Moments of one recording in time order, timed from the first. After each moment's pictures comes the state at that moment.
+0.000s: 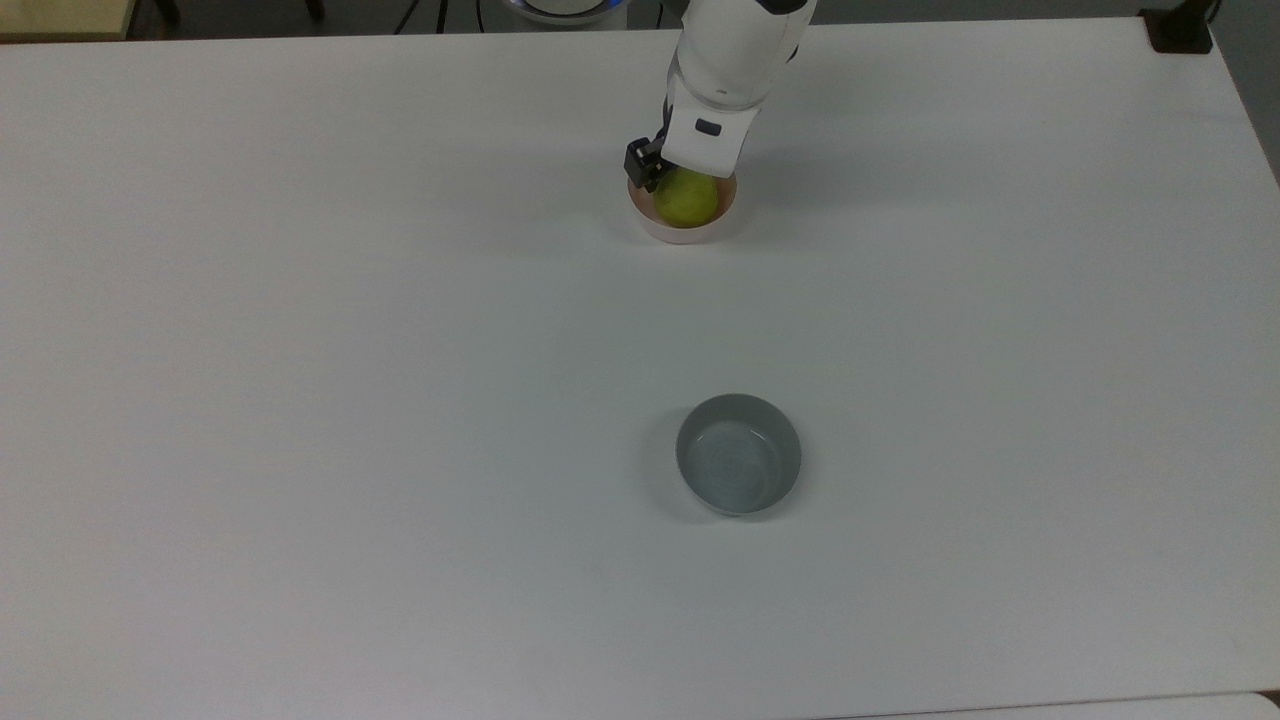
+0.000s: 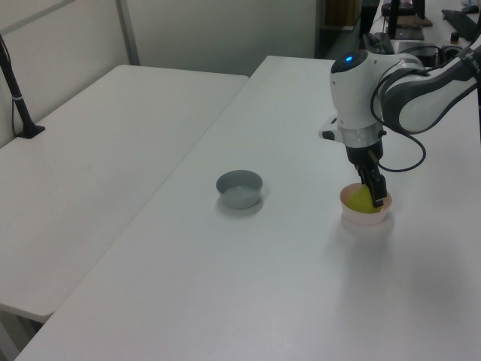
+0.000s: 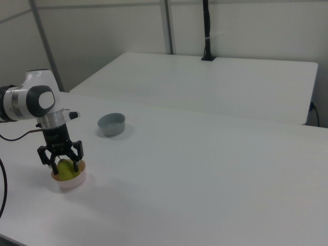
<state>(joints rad) 0.55 0.11 -0.20 -2.13 -0.07 2.01 -0.19</state>
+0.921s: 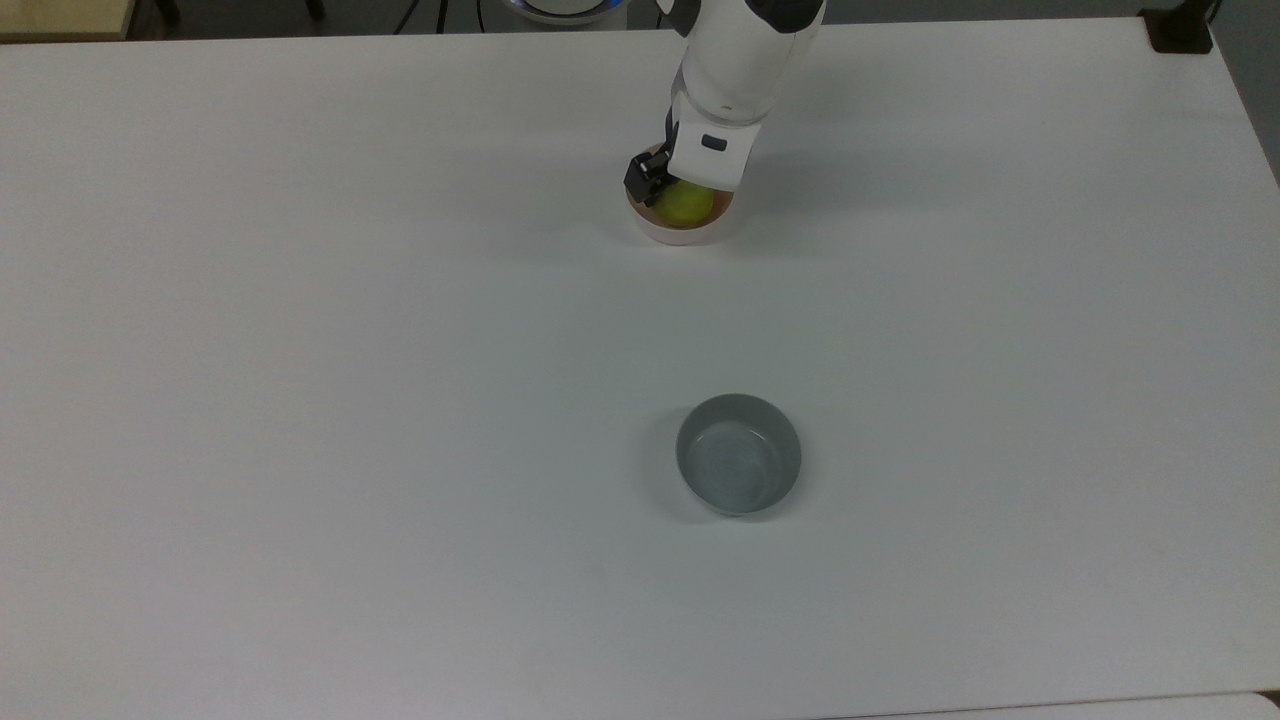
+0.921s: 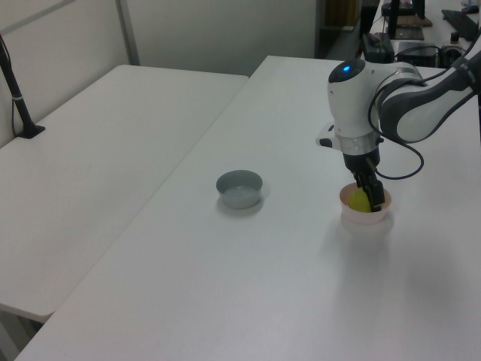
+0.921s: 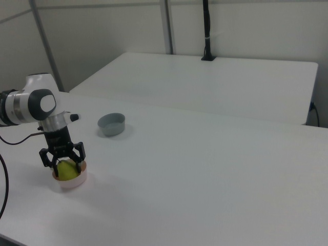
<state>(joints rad) 0.55 0.15 -0.20 -2.13 -0.09 2.05 -0.21</state>
